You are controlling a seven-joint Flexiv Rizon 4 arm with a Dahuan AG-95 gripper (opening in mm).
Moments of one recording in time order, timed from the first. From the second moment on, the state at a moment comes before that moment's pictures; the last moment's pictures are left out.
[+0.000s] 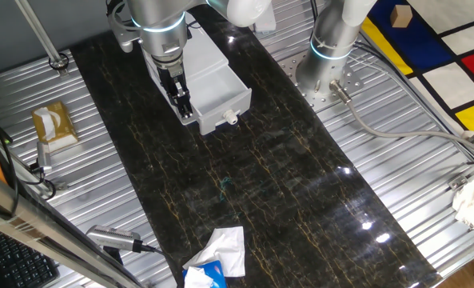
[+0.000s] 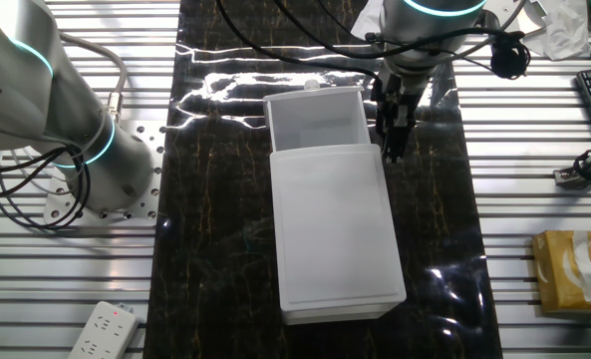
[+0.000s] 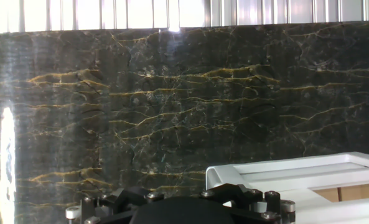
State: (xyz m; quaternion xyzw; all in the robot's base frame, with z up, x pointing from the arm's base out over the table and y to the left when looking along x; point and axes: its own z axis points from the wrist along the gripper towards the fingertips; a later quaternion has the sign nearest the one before) arm 0.500 0.000 0.170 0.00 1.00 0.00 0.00
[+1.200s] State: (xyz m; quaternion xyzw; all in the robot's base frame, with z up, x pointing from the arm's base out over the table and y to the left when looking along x) arm 0.500 0.001 0.172 -0.09 1.00 0.00 -0.01
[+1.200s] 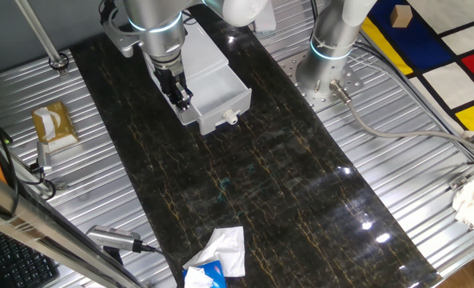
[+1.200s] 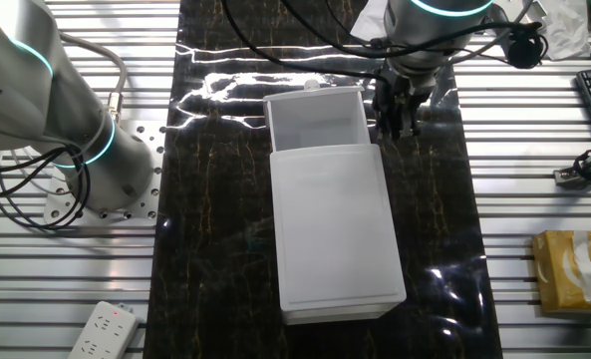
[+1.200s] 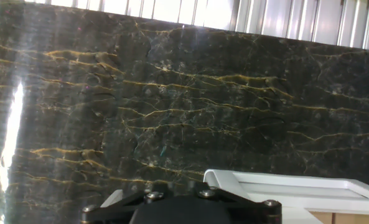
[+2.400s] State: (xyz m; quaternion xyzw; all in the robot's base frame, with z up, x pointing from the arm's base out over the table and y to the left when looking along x) arm 0.514 0.014 0.177 -0.08 1.00 0.00 -0.02
